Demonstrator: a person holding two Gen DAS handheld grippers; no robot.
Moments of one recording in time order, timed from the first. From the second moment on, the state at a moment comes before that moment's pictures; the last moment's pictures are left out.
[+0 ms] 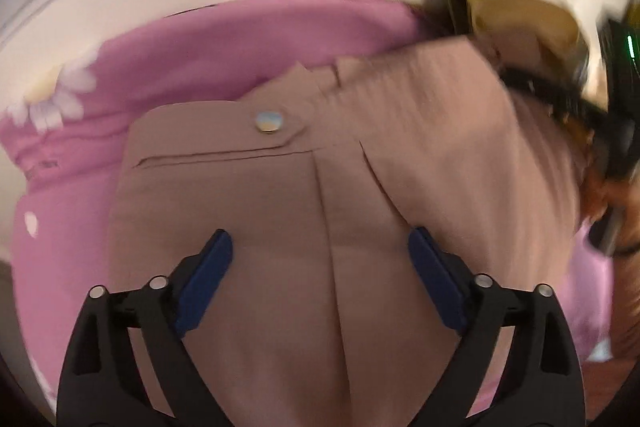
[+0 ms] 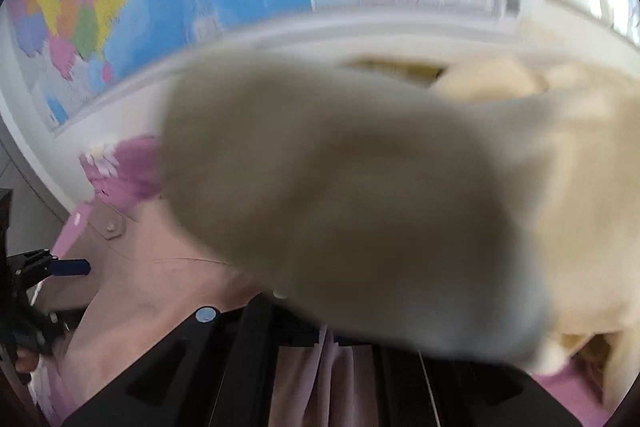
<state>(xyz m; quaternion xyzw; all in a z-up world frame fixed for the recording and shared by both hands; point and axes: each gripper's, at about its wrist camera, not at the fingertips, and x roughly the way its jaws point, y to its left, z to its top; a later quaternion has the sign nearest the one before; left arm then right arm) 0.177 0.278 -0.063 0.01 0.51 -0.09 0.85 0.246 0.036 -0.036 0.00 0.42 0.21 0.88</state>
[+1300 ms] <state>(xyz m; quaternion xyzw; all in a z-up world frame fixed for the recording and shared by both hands) 0.107 0.369 -0.073 -0.12 0.46 0.06 0.88 0.257 0.109 -0.062 -0.09 0.49 0.31 0.81</state>
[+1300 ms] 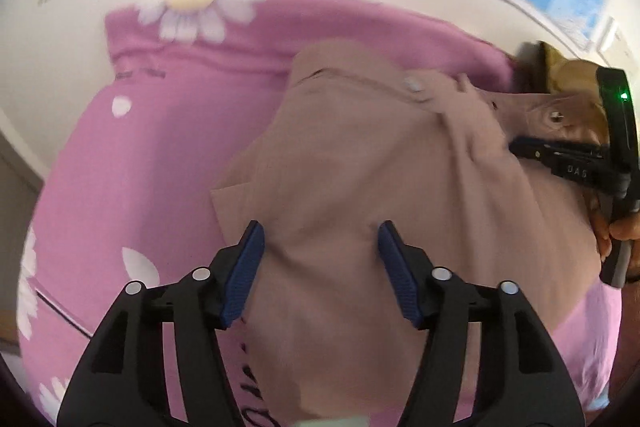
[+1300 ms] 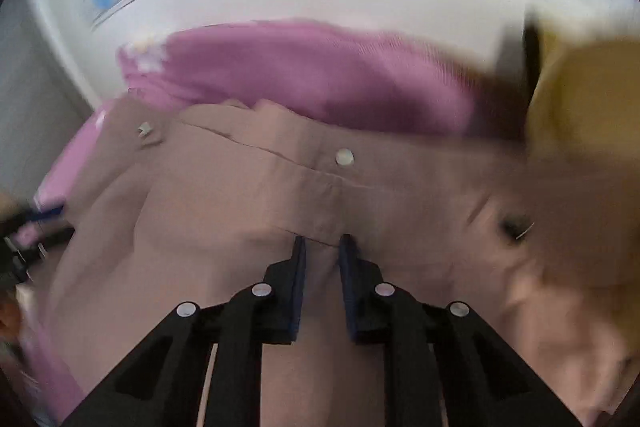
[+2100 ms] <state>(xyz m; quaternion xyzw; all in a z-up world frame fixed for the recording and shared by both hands) -0.015 0.328 -0.095 -0.29 0.46 -0.08 0.84 0.124 -0.108 -0.101 0.23 0.52 0.33 0.75</state>
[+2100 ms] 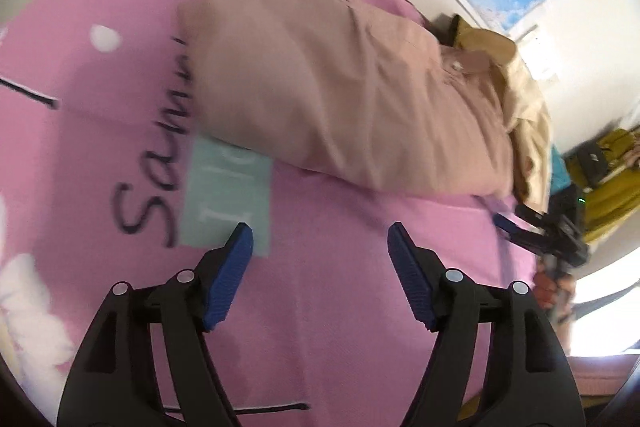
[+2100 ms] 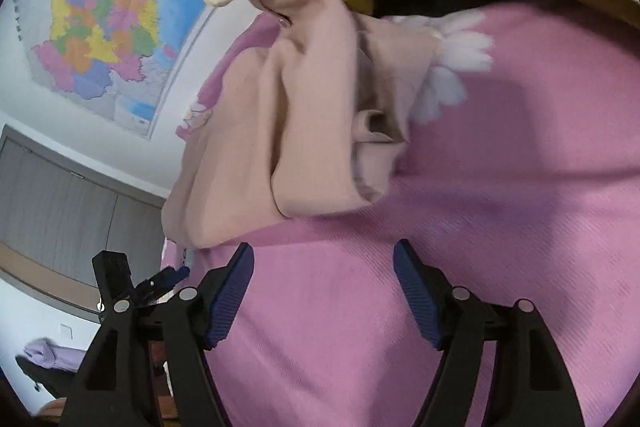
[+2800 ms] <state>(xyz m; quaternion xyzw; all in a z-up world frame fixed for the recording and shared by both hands) 0.074 0.343 -0.103 -0.41 0.40 -0.06 0.81 0.165 -0.032 -0.098 0.26 0.45 0.29 0.80</state>
